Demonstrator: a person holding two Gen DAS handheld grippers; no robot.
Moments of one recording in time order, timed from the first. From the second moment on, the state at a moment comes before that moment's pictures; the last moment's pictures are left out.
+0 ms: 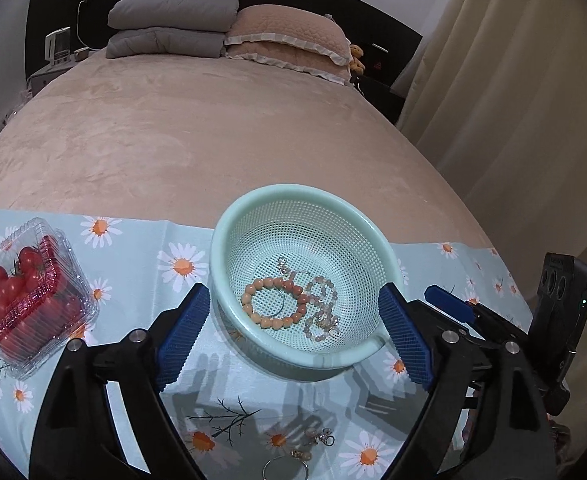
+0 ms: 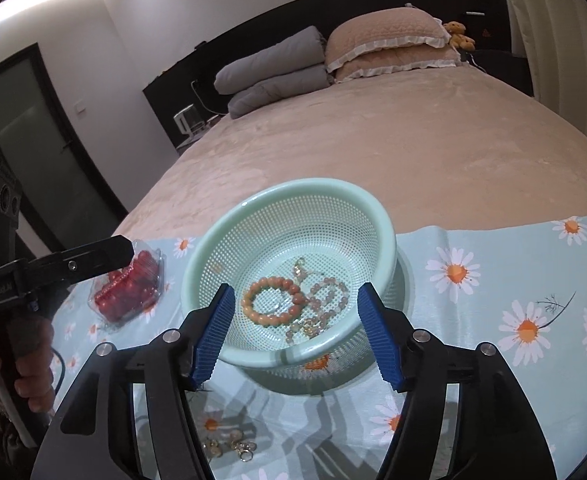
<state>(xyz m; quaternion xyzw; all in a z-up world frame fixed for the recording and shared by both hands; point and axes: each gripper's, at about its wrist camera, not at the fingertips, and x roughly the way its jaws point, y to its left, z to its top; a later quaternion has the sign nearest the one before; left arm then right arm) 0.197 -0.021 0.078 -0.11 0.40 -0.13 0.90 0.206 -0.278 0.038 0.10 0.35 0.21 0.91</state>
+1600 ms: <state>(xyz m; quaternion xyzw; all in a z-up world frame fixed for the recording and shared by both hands) 0.124 -0.041 -0.044 0.17 0.53 -0.17 0.81 0.132 -0.200 -0.066 -0.16 0.44 0.30 0.83</state>
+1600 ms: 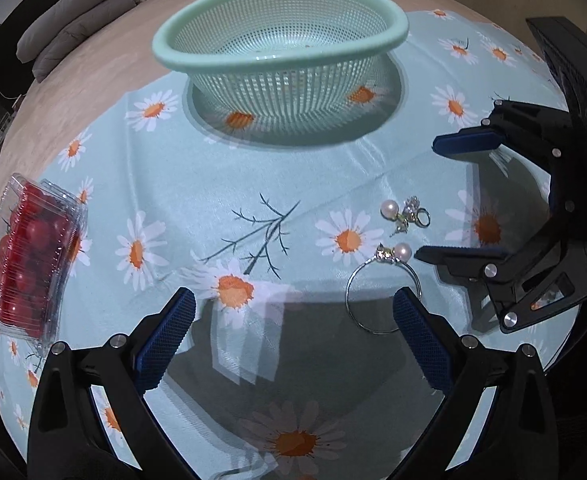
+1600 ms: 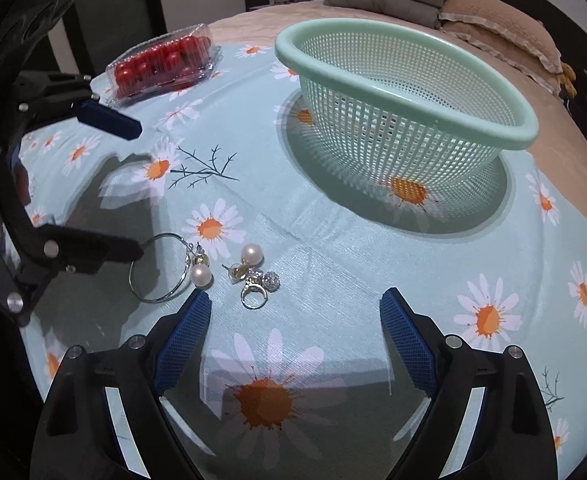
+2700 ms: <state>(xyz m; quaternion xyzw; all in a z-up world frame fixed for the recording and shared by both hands) 0.110 -0.073 -0.041 0.18 0.55 -0.23 0.79 0.127 -0.214 -0.035 -0.14 0.45 0.33 0.82</state>
